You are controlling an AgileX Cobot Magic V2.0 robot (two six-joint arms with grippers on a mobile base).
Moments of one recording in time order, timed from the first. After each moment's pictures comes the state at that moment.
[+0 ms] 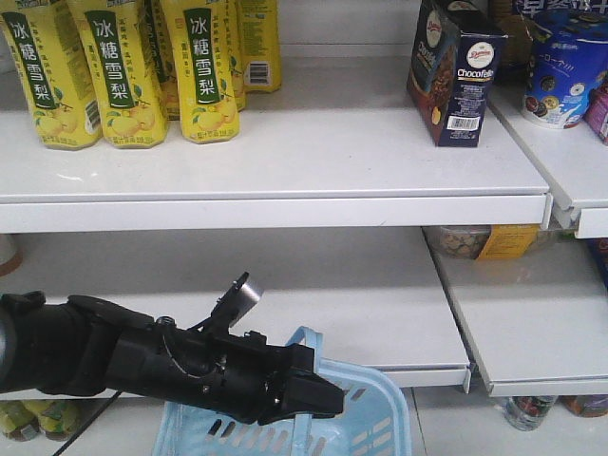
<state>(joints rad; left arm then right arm) -0.54 1.73 -0.78 -1.69 0.85 0.96 0.38 0.10 -0.15 1.75 -0.22 -1.67</state>
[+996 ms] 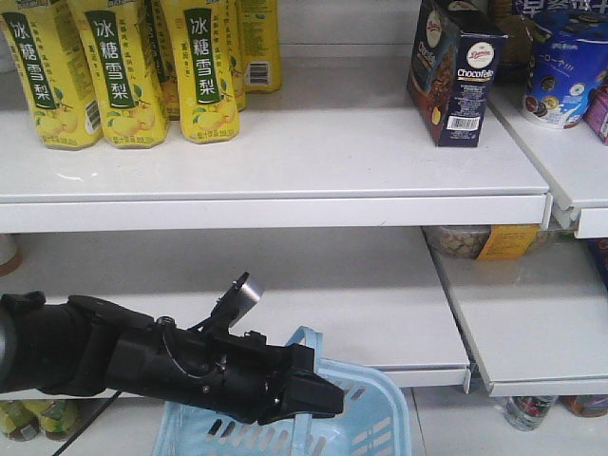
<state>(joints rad) -0.54 1.73 -0.78 -1.69 0.85 0.96 0.38 0.10 -0.15 1.75 -0.22 -1.67</state>
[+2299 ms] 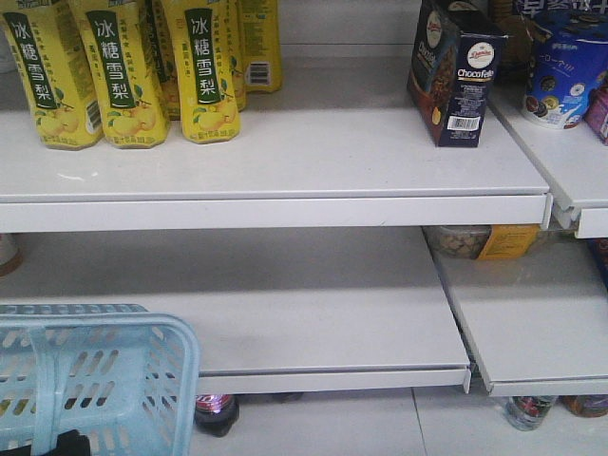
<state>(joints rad) -0.61 0.38 -0.08 -0.25 0.15 -0.05 0.38 0.10 -0.15 1.75 -0.22 -1.67</state>
